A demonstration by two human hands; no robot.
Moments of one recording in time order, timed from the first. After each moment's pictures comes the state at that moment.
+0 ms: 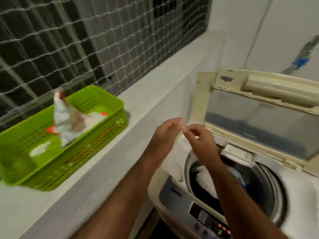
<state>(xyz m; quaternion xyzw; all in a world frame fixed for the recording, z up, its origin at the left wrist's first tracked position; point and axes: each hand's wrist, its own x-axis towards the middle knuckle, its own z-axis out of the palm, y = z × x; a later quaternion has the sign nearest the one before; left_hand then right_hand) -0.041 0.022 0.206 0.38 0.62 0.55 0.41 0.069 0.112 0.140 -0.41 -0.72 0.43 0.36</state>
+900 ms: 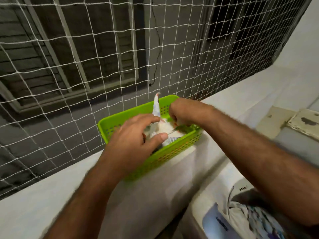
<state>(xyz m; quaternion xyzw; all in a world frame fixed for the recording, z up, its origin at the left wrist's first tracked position) -0.211 -0.176 0.291 0.45 0.83 0.33 -0.01 -0.205 0.047 0.299 -0.09 -0.99 -0.09 -0.09</state>
